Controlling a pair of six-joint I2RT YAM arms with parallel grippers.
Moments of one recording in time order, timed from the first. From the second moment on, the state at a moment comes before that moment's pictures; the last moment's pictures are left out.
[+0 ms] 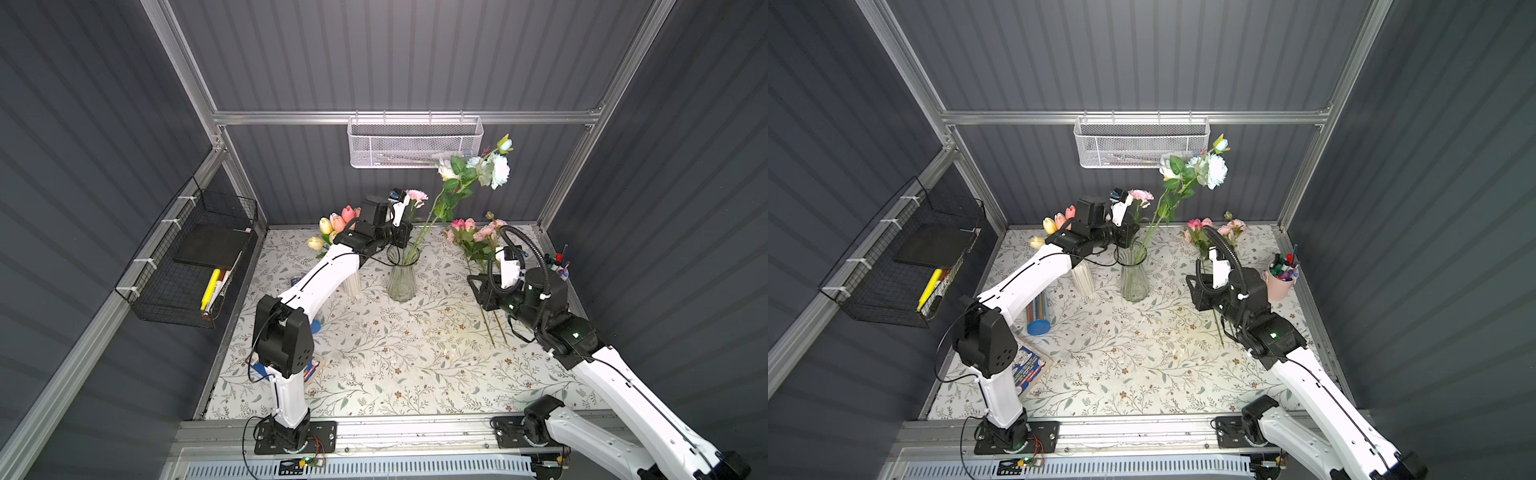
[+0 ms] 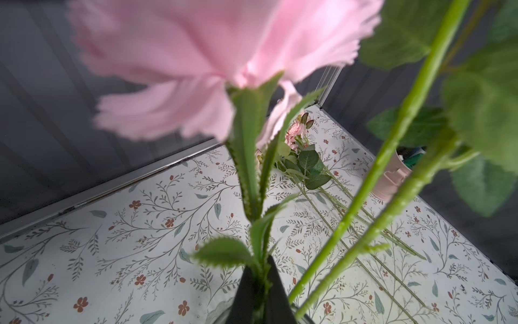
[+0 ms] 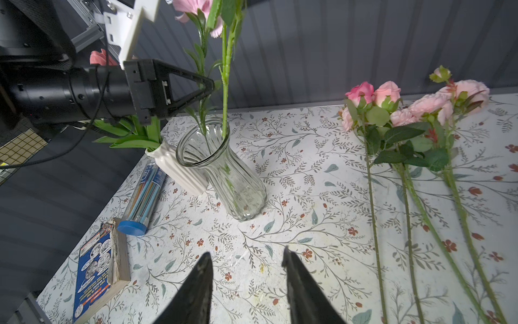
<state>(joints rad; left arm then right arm) -0.54 1.85 1.76 -0.34 0.25 -0.09 0.47 0.87 0.89 -0.37 -0.06 0.36</state>
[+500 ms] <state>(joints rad) -0.54 1.52 1.79 -0.32 0.12 -0.05 0.47 0.87 0.95 -0.36 -0.14 0.29</state>
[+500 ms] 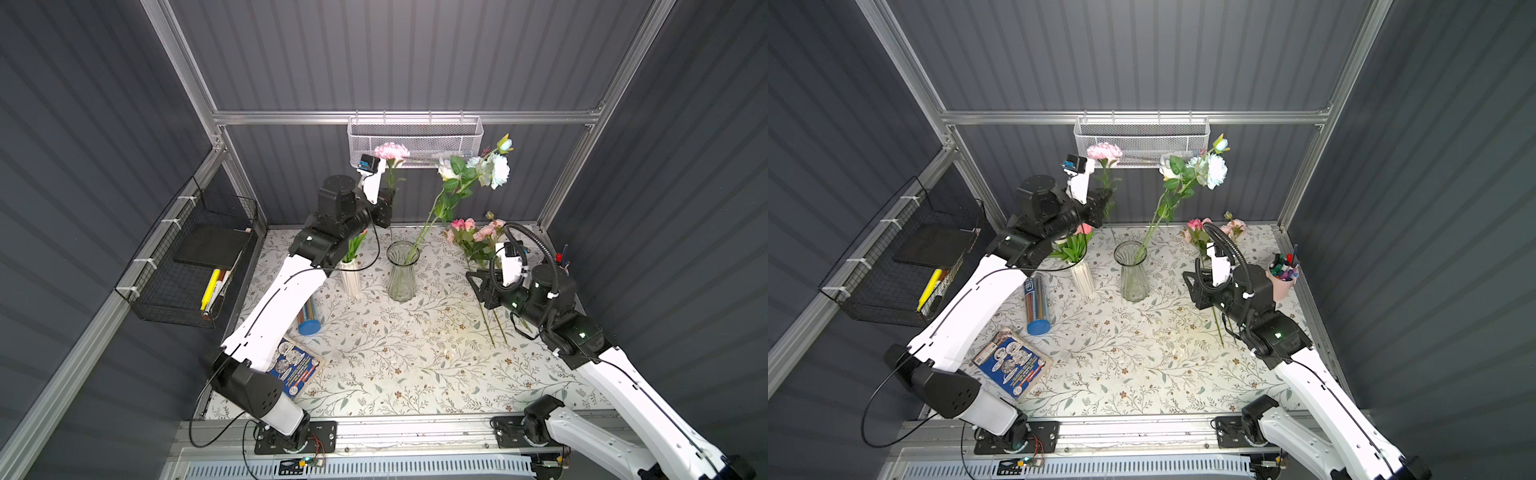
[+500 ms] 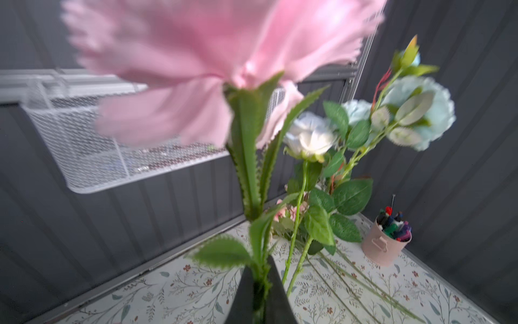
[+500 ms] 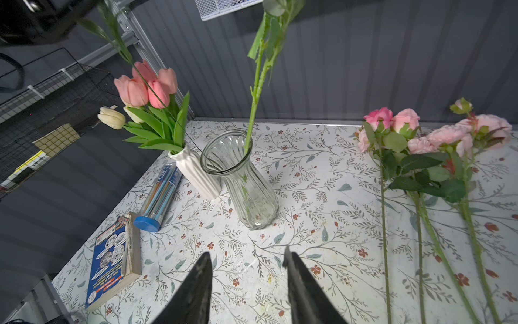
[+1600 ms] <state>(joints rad) -0.54 1.09 1.34 0.03 0.50 -0.33 0.82 1.30 1.34 -0.14 -0.34 0.06</state>
